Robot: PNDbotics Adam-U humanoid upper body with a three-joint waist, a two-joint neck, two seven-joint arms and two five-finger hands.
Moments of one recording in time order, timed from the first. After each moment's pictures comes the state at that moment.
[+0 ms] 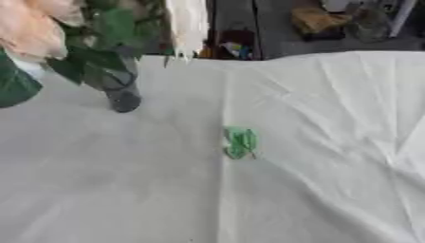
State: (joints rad) left arm -0.70 0.80 -0.14 -1.98 -0.11 0.25 -0.22; right arm -0.40 -0.32 -0.25 -1.98 0.09 -0.46 -0.15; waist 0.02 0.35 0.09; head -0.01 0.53
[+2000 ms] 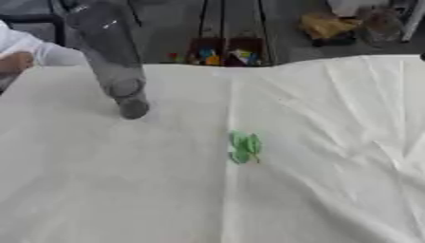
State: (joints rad) left arm -0.95 0.79 -0.05 -1.78 0.57 0.31 0.52; right arm -0.37 -0.35 -0.24 -1.98 0.07 -0.45 -0.12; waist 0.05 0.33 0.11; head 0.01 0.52
